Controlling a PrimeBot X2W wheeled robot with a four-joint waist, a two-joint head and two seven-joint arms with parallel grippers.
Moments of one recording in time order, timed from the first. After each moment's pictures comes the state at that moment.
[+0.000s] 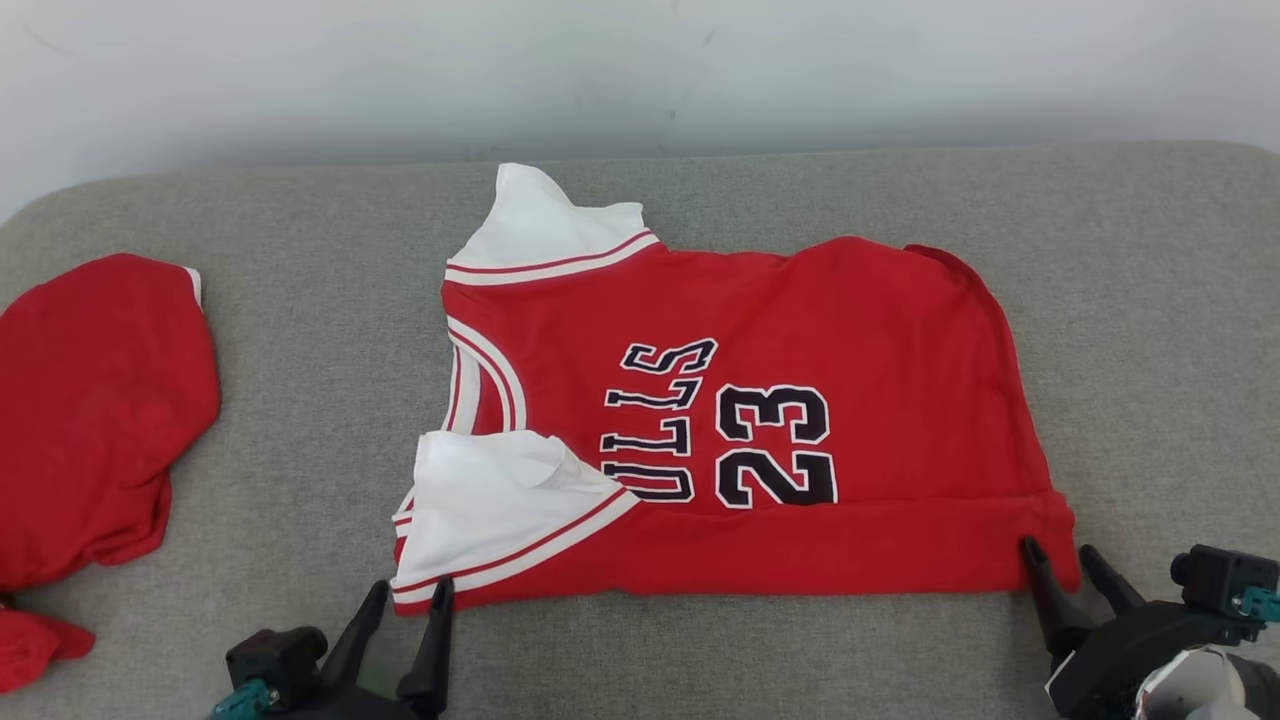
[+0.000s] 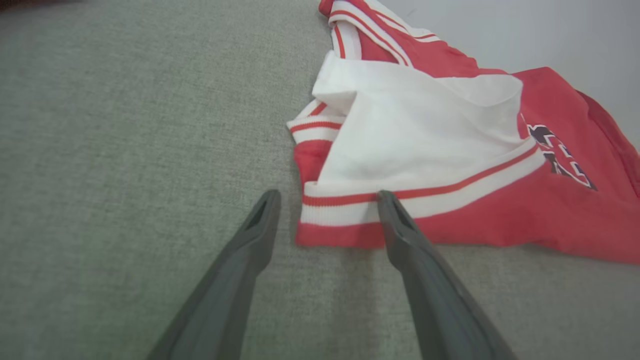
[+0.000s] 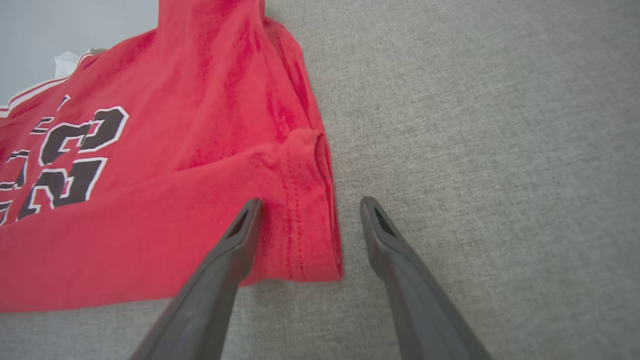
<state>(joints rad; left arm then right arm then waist) -0.18 0.13 -0.22 0.53 -0.50 -0.12 -0.26 -0.19 -0.34 0.16 0.51 0.68 0.13 -0.01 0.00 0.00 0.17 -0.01</state>
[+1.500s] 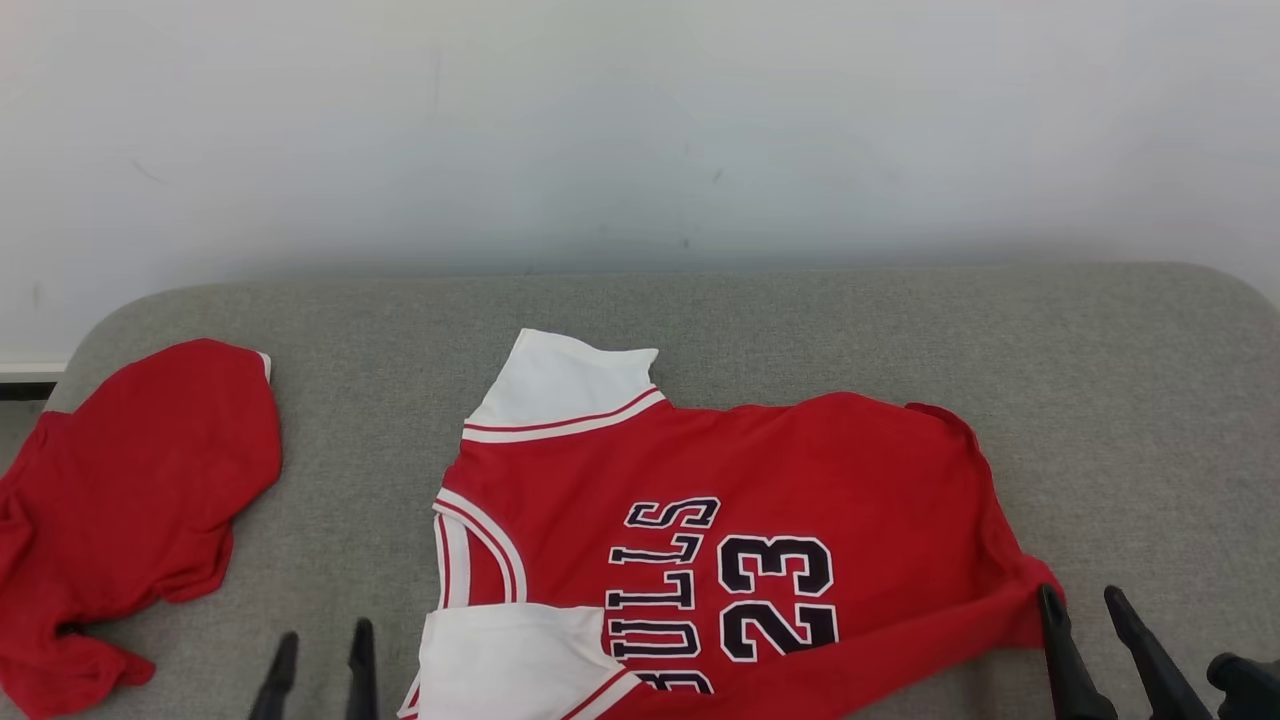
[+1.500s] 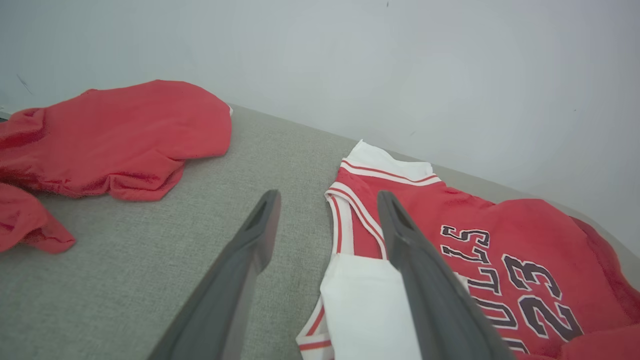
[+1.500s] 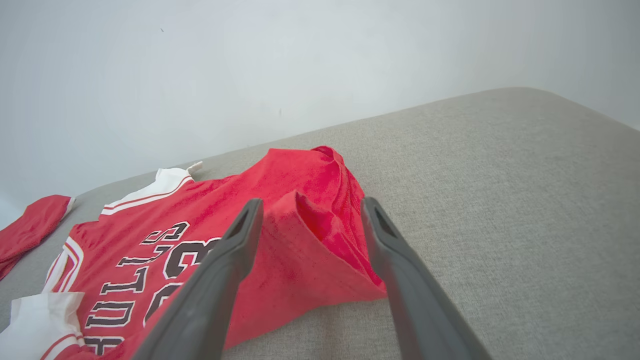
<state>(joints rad) 0.11 0.08 -0.05 0.16 -0.39 -0.05 -0.26 0.12 -0.26 0.04 0.13 0.54 0.13 -0.10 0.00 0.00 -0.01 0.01</state>
